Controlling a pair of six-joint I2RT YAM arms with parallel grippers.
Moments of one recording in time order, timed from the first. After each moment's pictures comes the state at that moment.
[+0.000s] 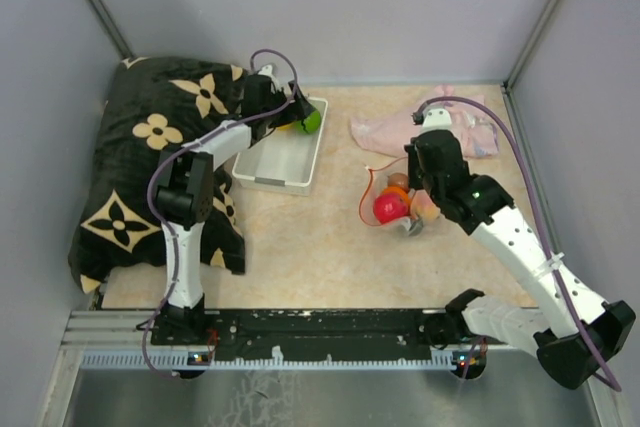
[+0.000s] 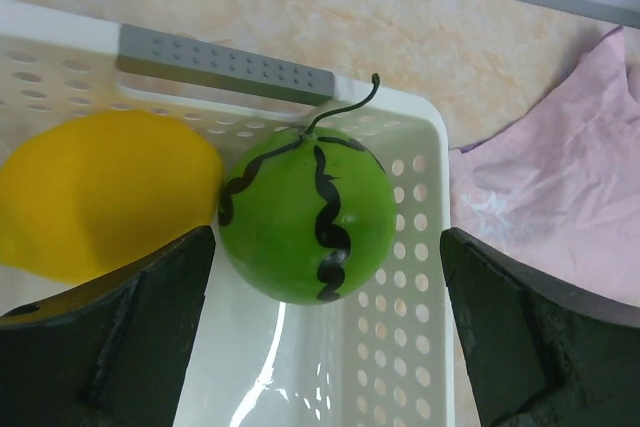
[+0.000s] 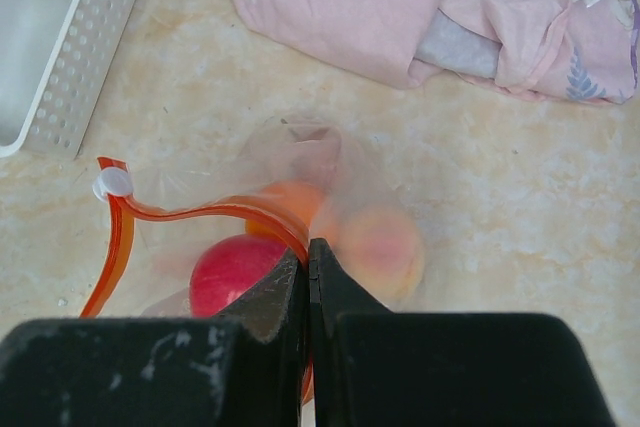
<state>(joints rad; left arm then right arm) -0.33 2.16 1.62 0.09 0.13 -0.53 0.56 1.02 1.09 -0.65 0.39 0.23</state>
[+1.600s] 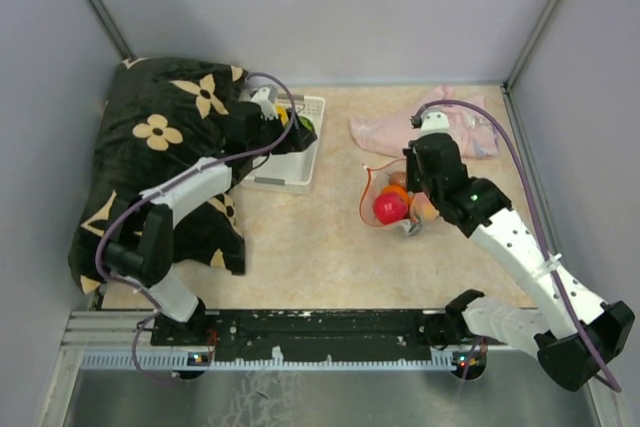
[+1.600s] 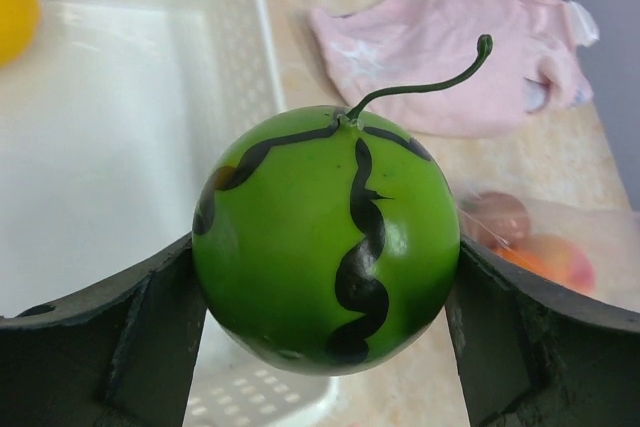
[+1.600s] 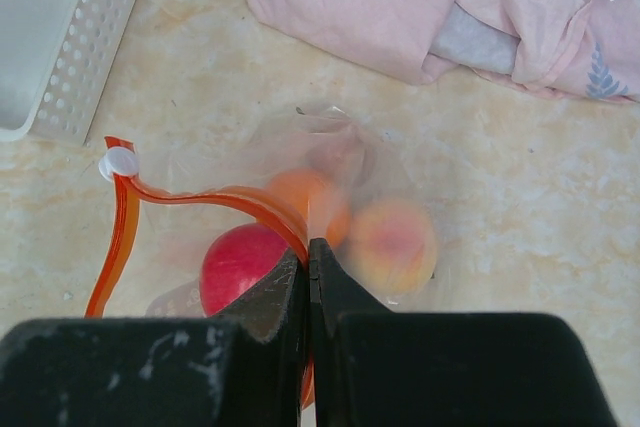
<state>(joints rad) -0.41 1.70 1.15 0.17 0.19 -0.47 0.56 1.02 1.05 -0.62 0.37 0.23</state>
